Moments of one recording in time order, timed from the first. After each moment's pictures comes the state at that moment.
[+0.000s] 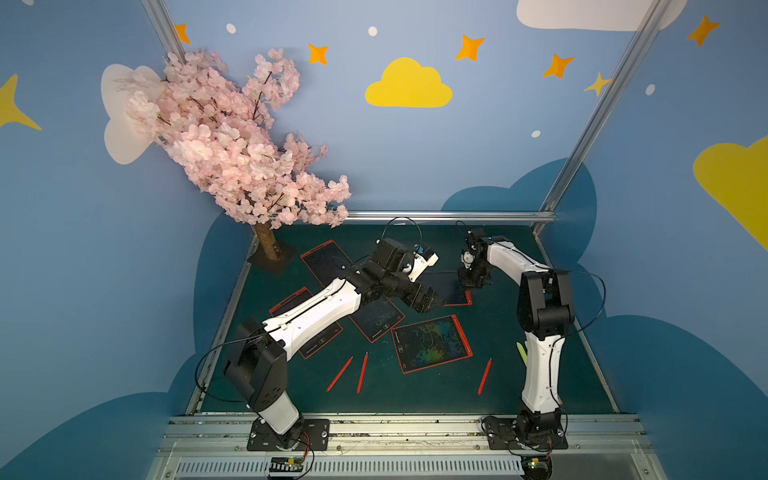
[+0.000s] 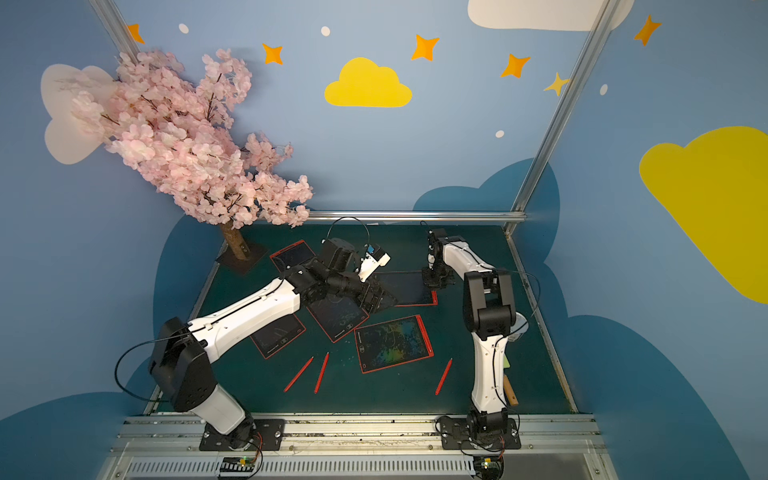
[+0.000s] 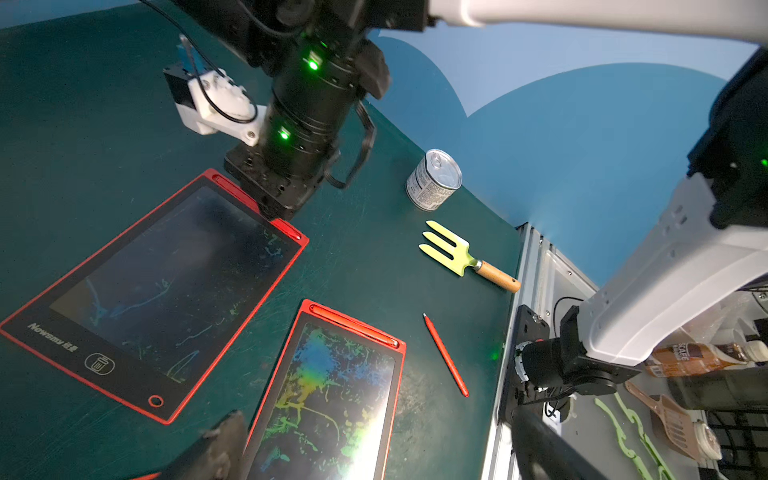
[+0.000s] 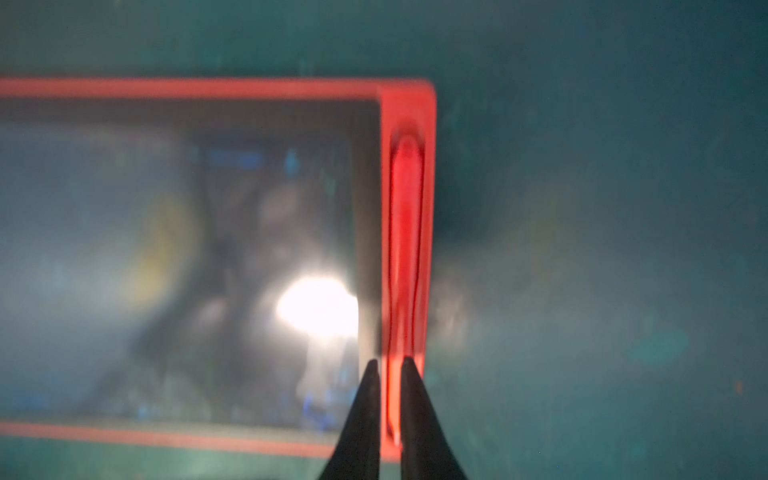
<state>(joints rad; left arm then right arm) -0.68 1.64 1.38 -0.41 0.55 -0.15 0.24 2.12 1.66 -0.97 -0.06 0.12</state>
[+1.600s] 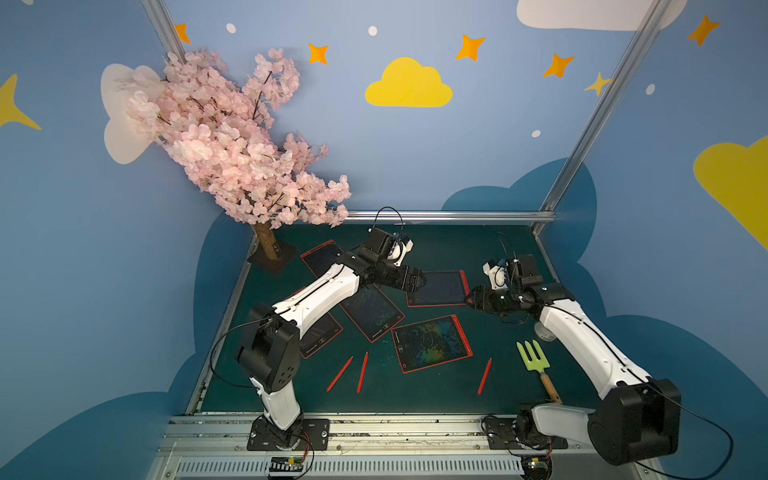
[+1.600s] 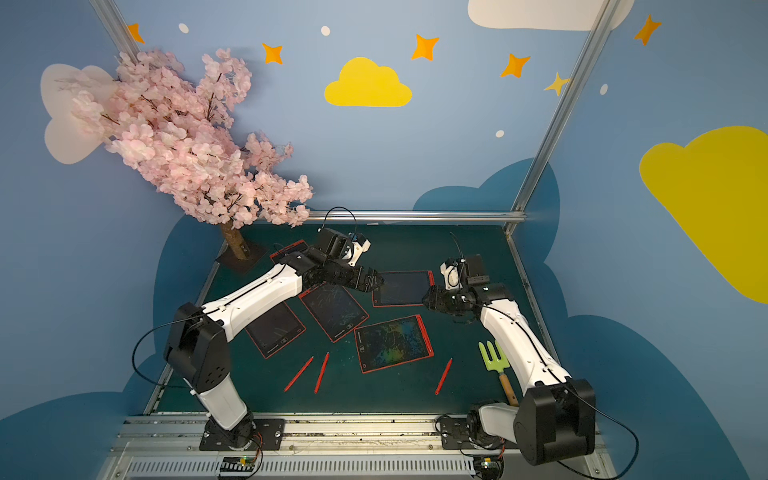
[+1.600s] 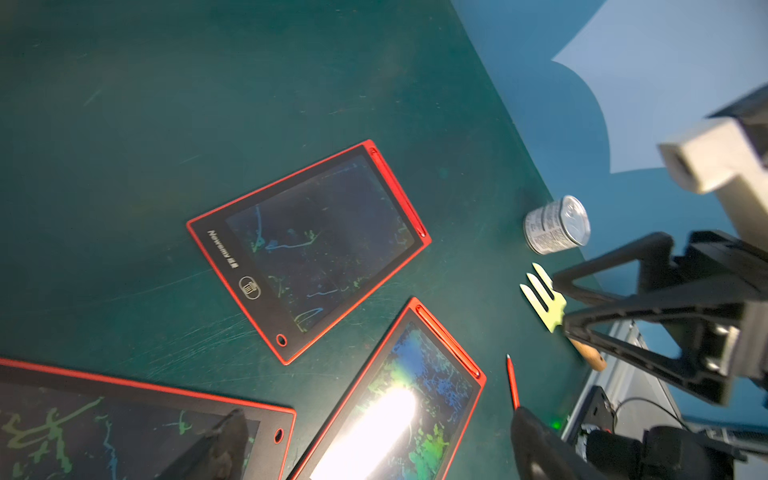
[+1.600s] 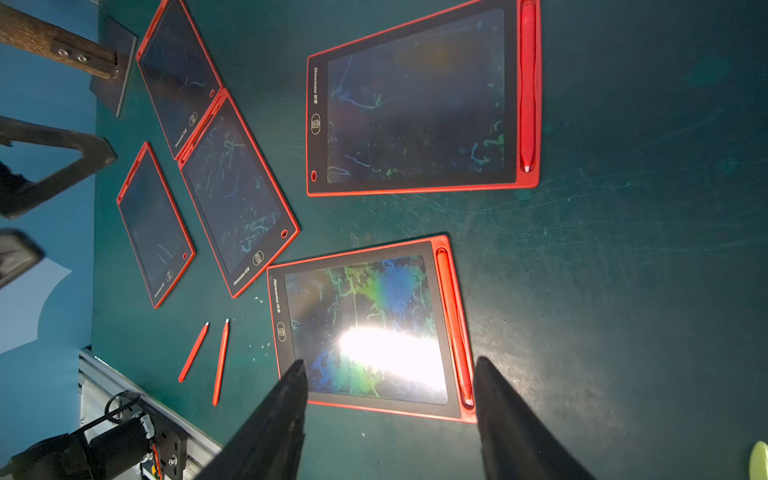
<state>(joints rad) -0.57 1.77 1.47 -0.51 0.37 -0.31 0.22 1.27 0.99 -0.72 -0.37 0.32</state>
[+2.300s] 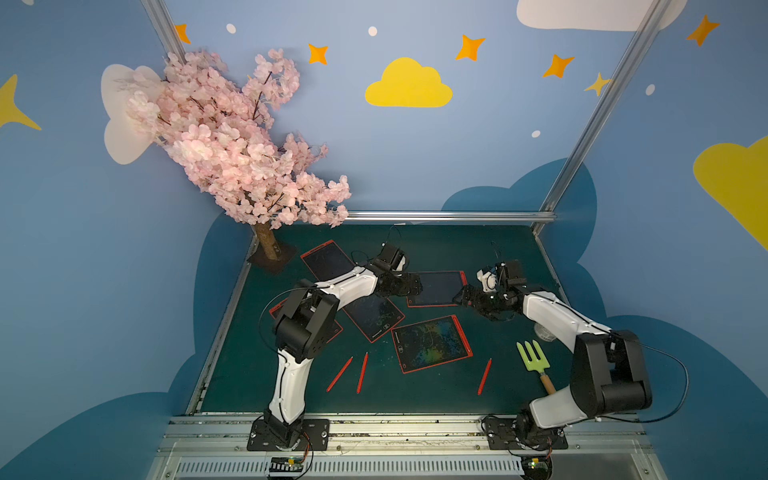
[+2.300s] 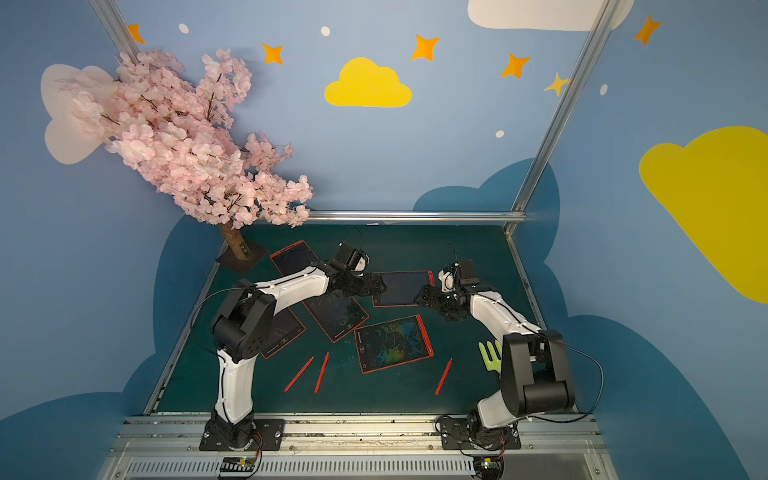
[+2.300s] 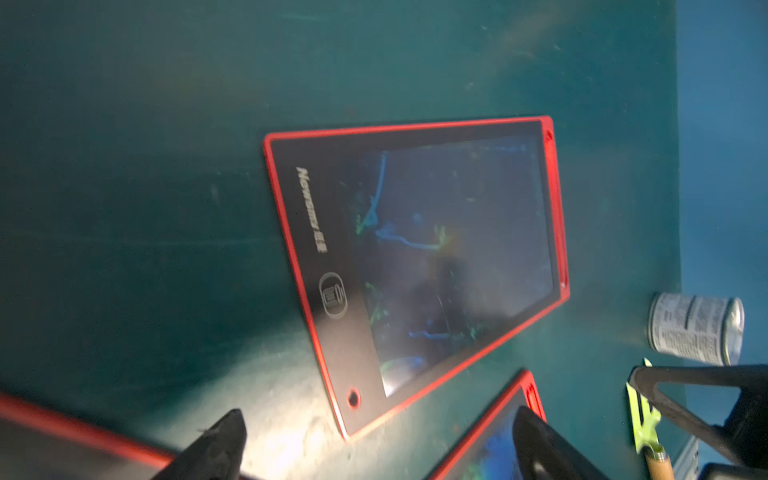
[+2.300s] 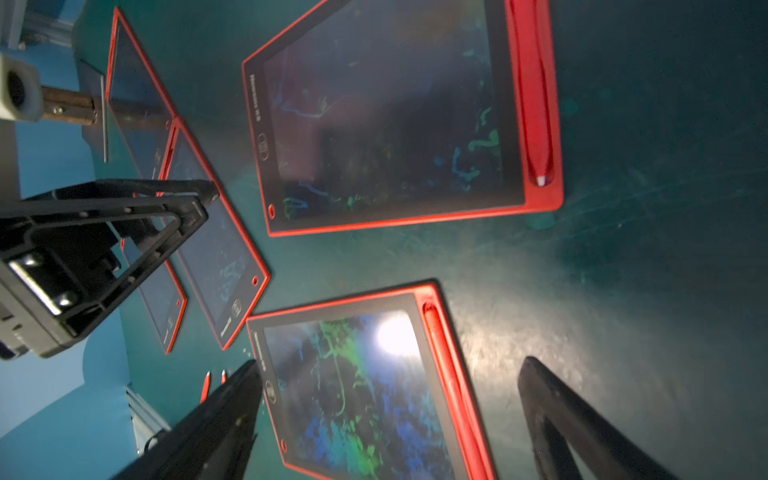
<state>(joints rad) -0.56 2.09 1.51 -0.38 0.27 -0.57 0.18 1.53 0.91 -0.46 -0.46 0.43</state>
